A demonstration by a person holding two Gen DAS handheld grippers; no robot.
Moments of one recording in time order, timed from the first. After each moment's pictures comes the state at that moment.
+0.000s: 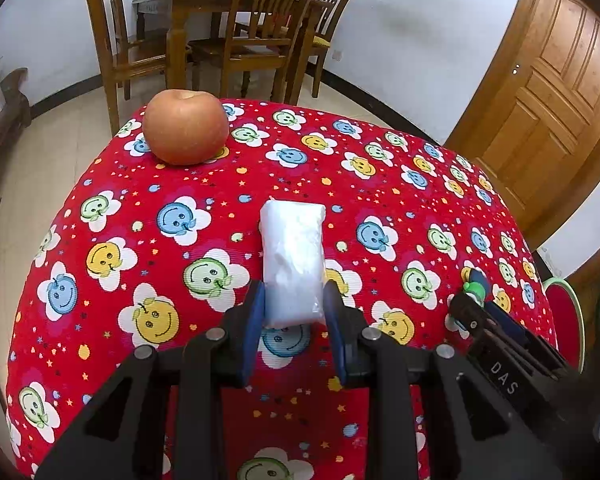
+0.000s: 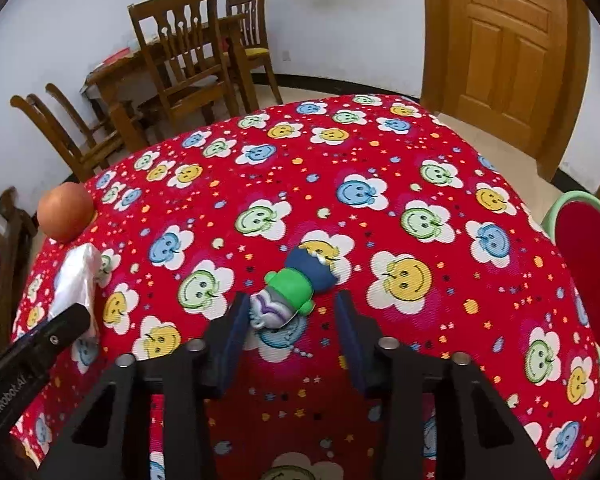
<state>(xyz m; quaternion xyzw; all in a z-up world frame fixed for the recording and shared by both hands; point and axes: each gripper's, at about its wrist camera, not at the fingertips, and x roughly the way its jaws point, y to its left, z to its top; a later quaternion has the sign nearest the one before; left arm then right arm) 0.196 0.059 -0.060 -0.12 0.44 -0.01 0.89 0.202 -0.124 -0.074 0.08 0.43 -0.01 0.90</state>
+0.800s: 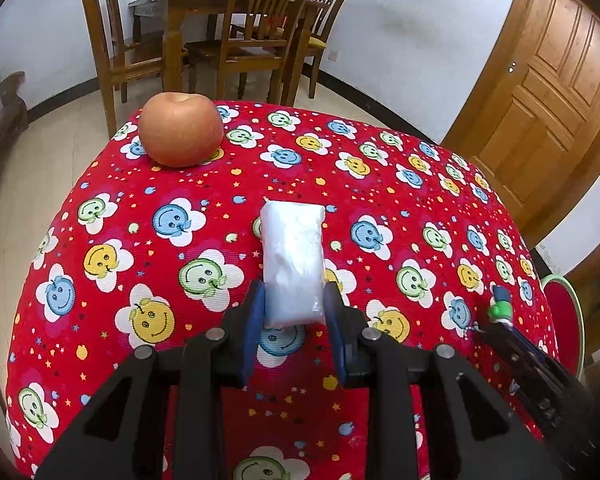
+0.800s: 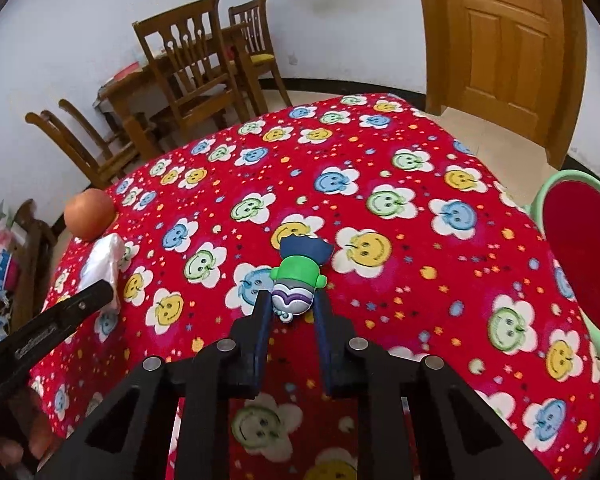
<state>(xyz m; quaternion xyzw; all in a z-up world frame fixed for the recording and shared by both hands) 0.196 0.054 -0.058 -0.11 0.44 -0.02 0.89 0.165 -0.153 -0.060 0.12 0.42 0.02 0.90</state>
